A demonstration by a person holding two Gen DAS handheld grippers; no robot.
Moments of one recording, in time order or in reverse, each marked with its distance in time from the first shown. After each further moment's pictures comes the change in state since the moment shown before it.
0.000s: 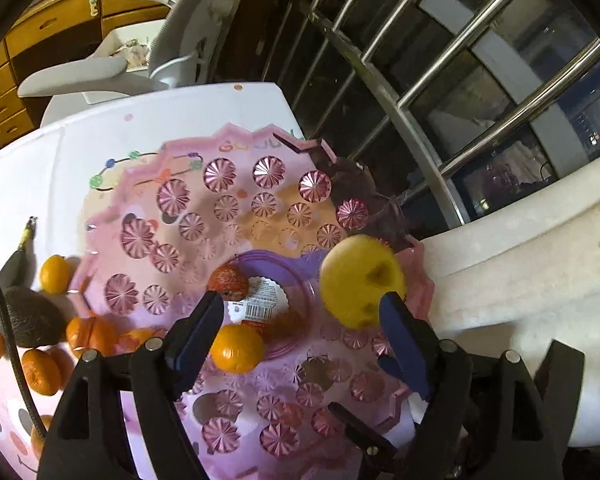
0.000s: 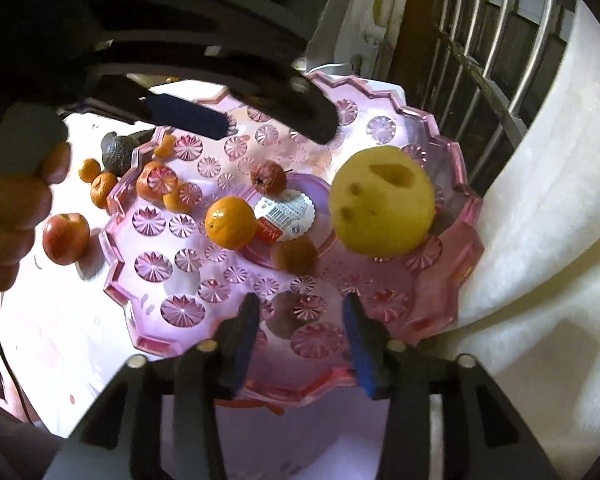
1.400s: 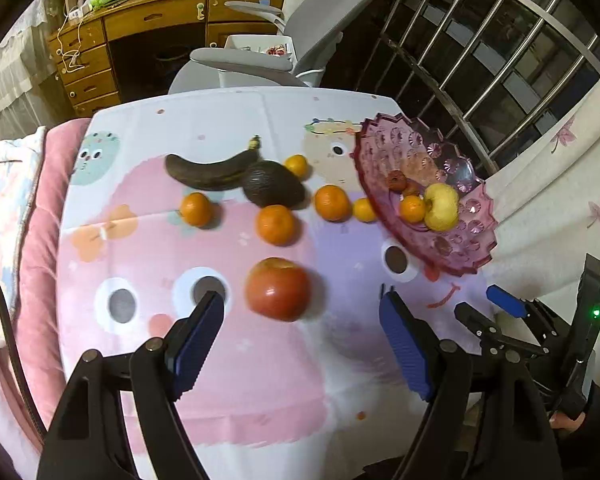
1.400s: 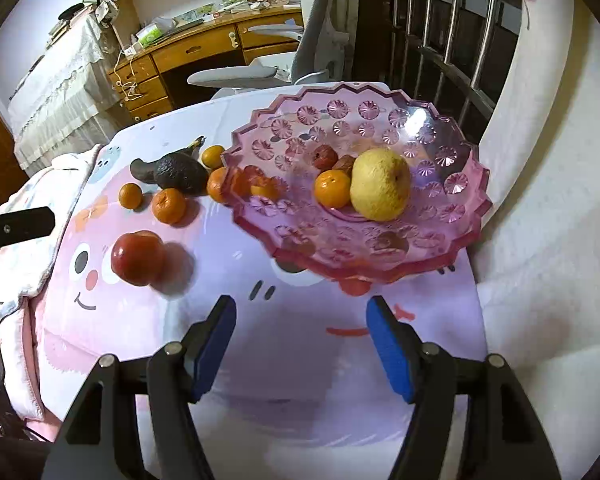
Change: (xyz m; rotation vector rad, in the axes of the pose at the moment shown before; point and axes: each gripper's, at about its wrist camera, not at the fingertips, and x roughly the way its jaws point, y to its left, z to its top) left arm -0.194 0.160 -0.152 -0.055 -0.071 0.179; right arm -0.060 0.121 -0.033 0.237 -0.037 -0.089
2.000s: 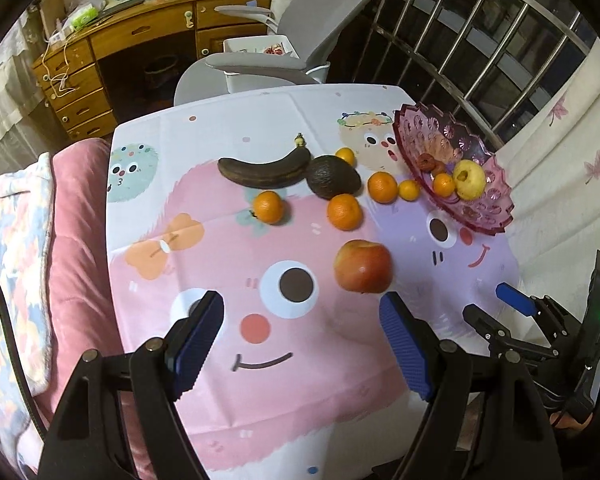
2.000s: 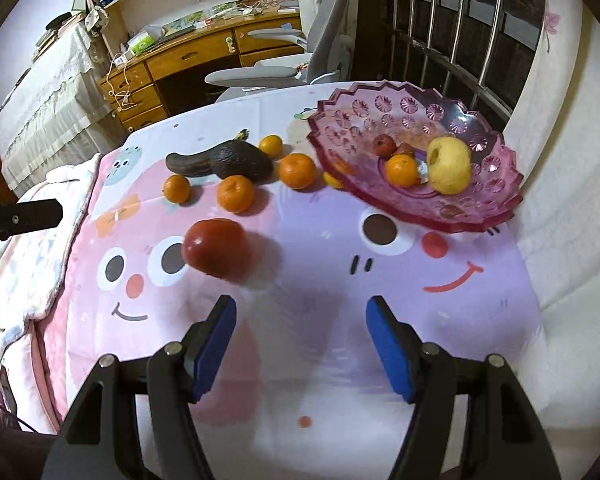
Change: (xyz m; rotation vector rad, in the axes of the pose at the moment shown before) left arm -0.028 0.089 0.001 0.135 0.028 -0.008; right arm -0.008 0.109 -0.026 0.083 -0.022 -0.053
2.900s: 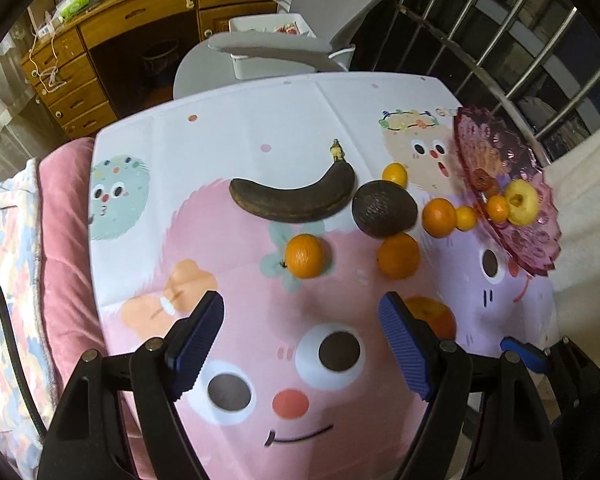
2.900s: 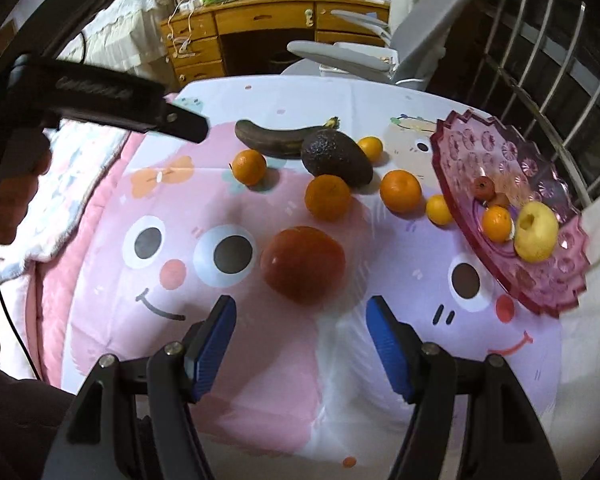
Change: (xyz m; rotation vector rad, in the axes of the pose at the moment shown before) left arm 0.093 0.029 0.074 -0.014 0.083 0.036; right arm 0.045 0.077 0.028 -0.272 0.079 0.068
